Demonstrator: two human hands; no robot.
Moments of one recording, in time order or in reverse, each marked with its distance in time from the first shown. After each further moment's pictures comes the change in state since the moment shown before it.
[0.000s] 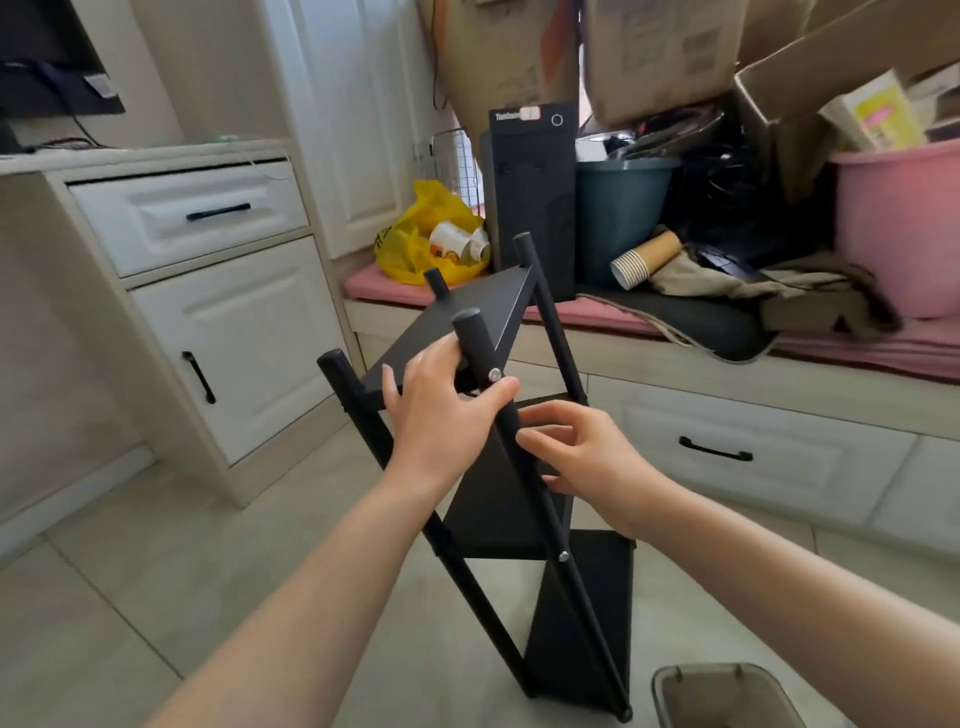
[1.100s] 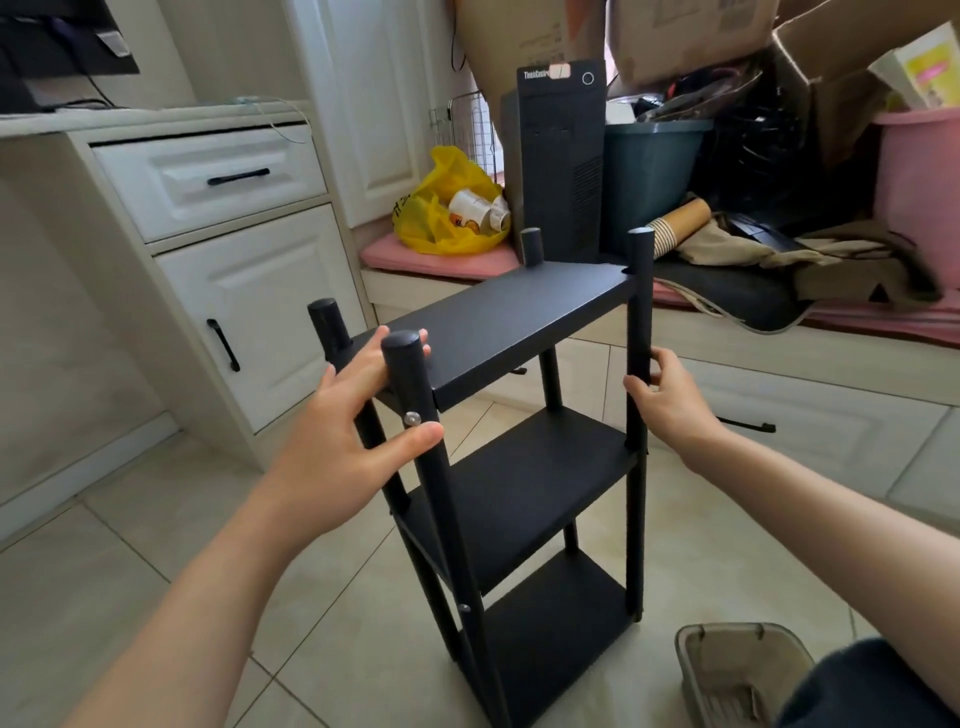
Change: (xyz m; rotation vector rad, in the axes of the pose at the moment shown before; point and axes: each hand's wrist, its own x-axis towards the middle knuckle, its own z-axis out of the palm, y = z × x) left_hand -0.054 -0.044 -0.115 -0.073 -0.233 0.153; right_hand 0.044 0.047 -0.039 -0.269 0.433 0.088
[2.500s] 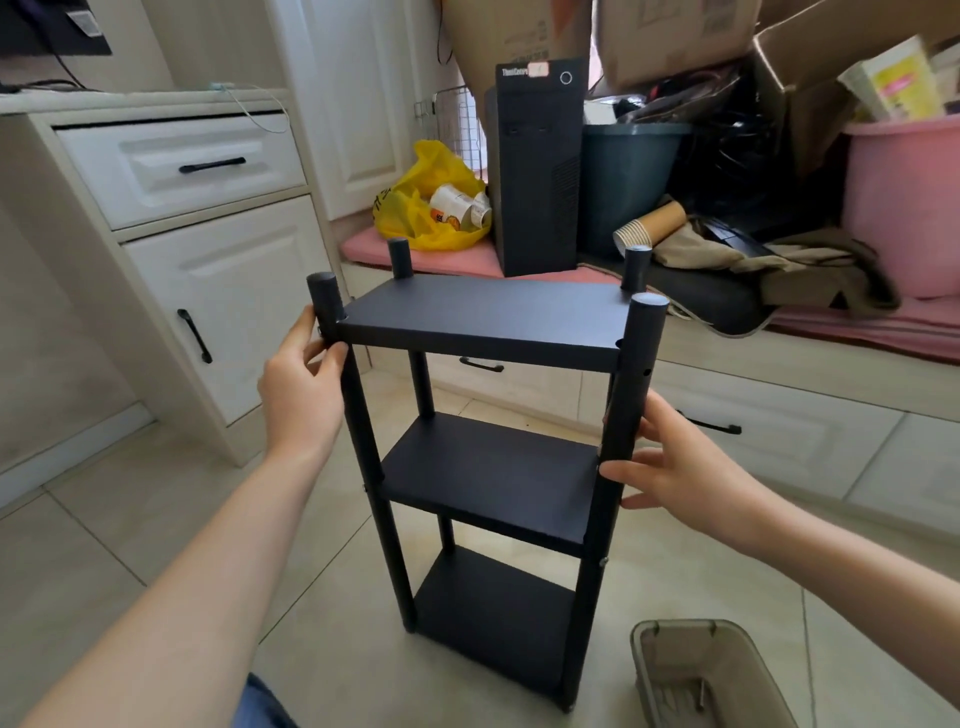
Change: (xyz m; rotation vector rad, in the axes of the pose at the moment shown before) left_hand 0.062 -0.058 0.043 -0.171 0.514 -0.349; right_hand -0.087 -0.004 -0.063 0.010 -0.418 -0.182
